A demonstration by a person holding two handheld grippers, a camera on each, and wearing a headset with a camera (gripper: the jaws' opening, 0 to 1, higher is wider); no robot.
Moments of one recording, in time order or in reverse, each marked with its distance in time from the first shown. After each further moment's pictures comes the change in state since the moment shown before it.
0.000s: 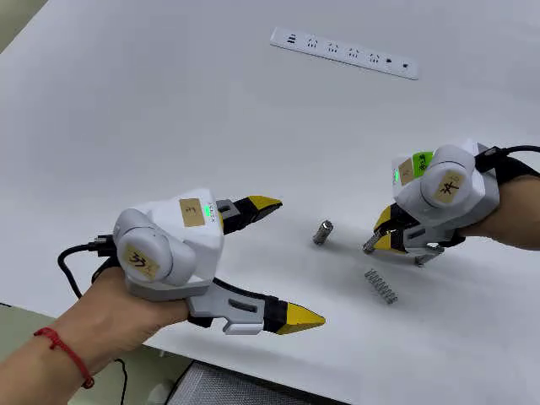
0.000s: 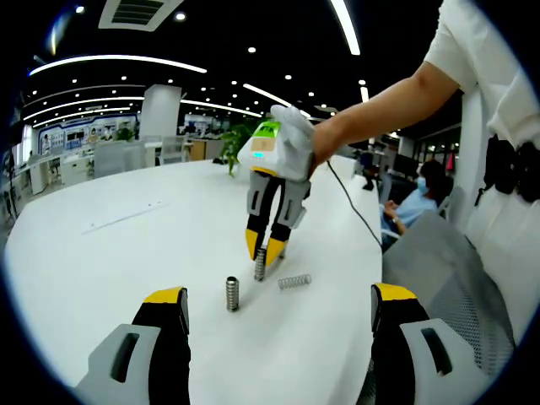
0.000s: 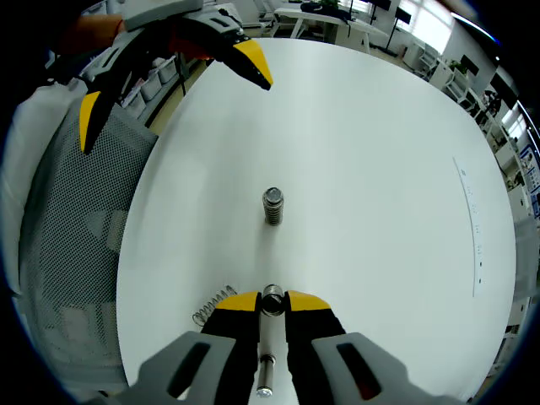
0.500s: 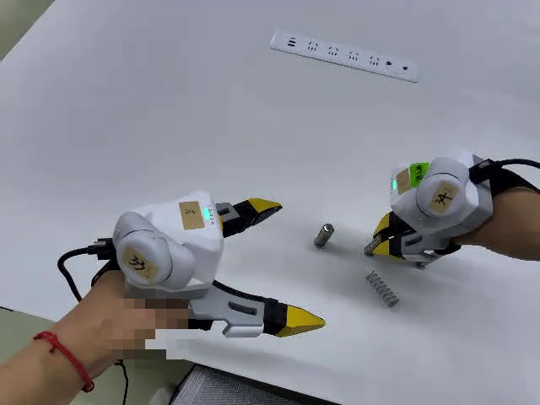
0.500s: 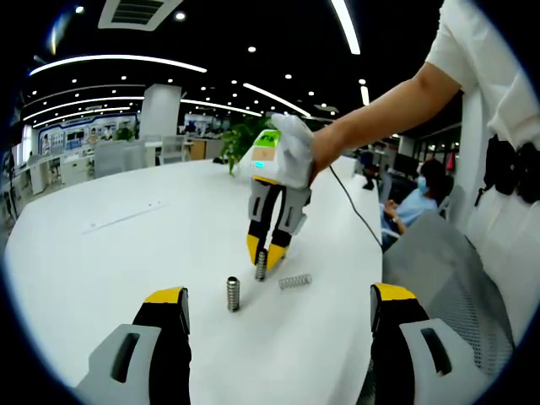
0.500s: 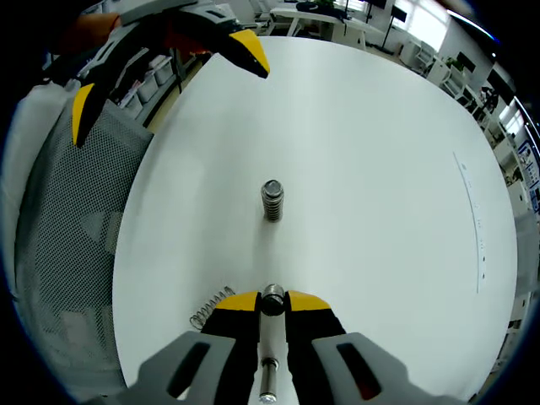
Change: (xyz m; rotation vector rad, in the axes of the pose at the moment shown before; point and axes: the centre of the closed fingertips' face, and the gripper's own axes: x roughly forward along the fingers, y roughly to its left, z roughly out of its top) left arm 0.000 0.000 0.001 0.001 0.004 0.001; right arm 0.009 0.001 -0.005 0.017 -0.002 -0.006
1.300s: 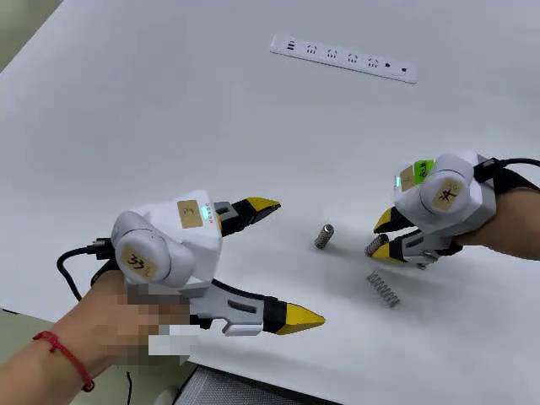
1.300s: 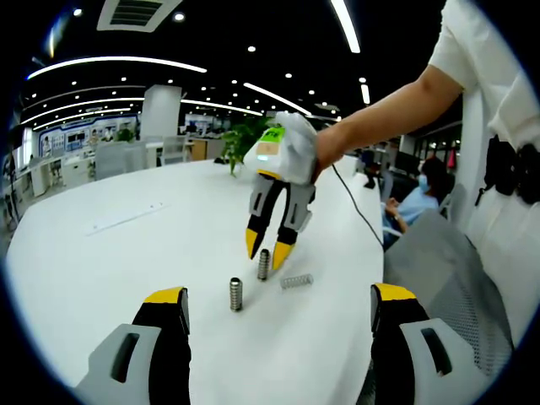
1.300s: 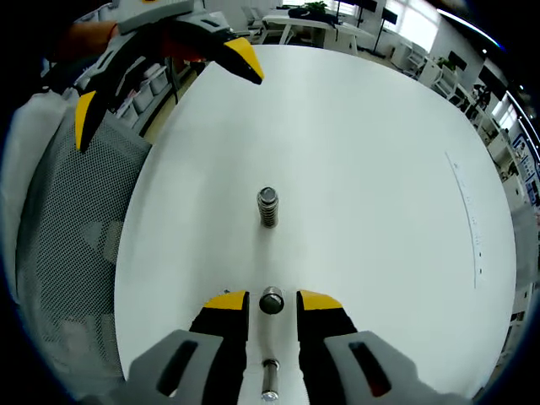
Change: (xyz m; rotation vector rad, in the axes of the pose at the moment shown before) left arm -0.004 0.003 0.002 0.010 0.006 0.009; right arm -0.010 -0.002 0.004 0.026 -0.052 -0.025
